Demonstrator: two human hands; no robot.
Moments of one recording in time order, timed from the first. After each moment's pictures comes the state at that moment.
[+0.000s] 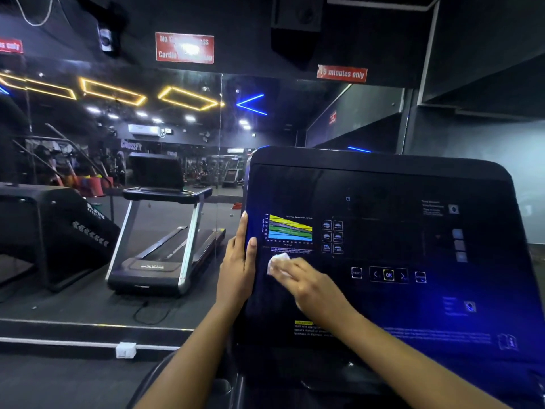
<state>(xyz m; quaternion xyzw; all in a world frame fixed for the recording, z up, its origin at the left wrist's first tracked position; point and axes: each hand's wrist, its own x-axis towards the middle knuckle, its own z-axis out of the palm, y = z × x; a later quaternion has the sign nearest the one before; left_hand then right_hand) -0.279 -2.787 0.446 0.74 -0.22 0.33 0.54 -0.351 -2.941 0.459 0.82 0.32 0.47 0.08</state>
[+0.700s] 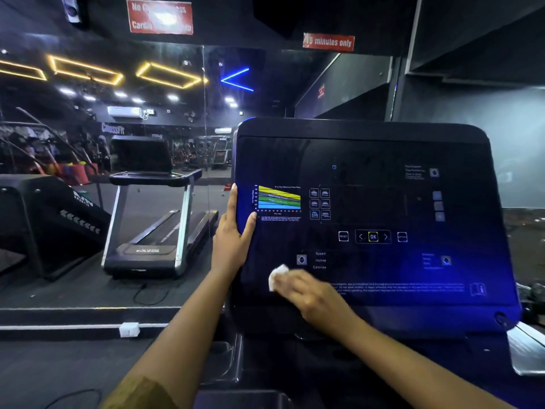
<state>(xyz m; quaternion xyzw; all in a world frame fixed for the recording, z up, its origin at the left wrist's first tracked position) -0.288 -2.785 0.449 0.77 -0.20 0.31 0.52 -0.391 -2.953 0.400 0.82 0.33 0.46 0.04</state>
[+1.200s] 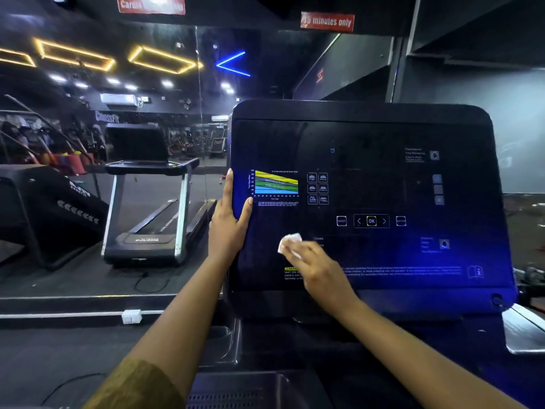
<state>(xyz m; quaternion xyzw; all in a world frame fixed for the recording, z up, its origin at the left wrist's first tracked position) -0.291 -2.785 0.450 0.76 -0.20 0.33 0.52 -0.383 -2.961 0.400 0.83 0.25 0.49 -0.01</state>
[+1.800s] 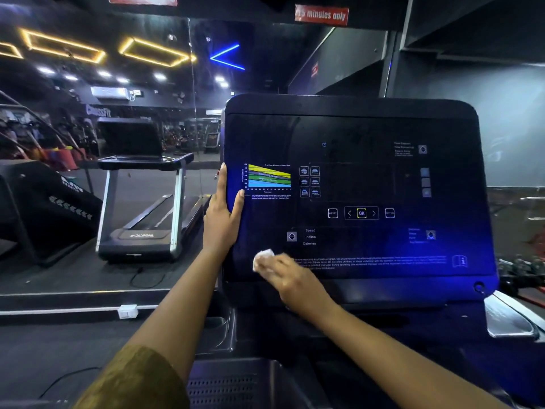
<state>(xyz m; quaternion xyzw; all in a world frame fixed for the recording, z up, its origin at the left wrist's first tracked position) -0.293 -2.785 0.450 0.77 -0.20 0.34 0.50 -0.390 -2.934 0.377 0.85 0.29 0.45 0.01</state>
